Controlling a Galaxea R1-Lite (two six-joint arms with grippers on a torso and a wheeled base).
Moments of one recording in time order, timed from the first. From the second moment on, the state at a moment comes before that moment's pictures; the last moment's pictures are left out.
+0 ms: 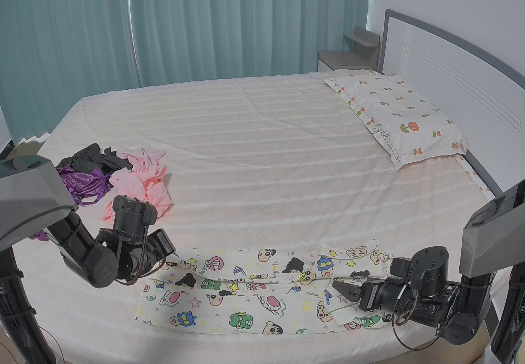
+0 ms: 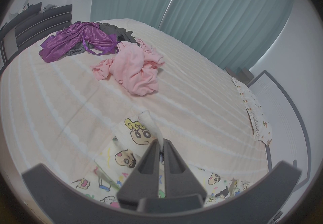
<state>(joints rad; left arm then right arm) -0.29 2.04 -0.58 -0.66 0.25 -0.78 0.58 2.17 -0.10 -1.55 -0.04 0.54</state>
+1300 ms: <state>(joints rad) -0.28 2.27 -0.31 -1.06 0.25 -0.80 0.59 2.15 -0.08 -1.55 -0.05 0.54</state>
